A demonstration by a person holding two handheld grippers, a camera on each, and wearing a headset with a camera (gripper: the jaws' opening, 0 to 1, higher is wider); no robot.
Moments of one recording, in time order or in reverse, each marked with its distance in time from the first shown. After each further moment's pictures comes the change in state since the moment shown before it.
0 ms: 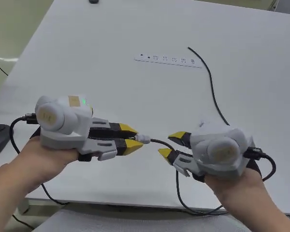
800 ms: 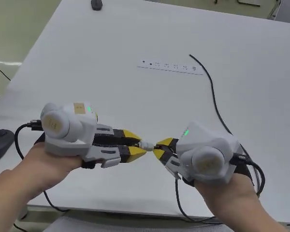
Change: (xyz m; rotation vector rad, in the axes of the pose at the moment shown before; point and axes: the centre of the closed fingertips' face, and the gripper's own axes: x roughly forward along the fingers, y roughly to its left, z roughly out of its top) left arm 0.001 0.000 0.002 0.023 -0.001 -0.012; right arm 0.010 0.003 0.006 0.039 -0.019 -0.001
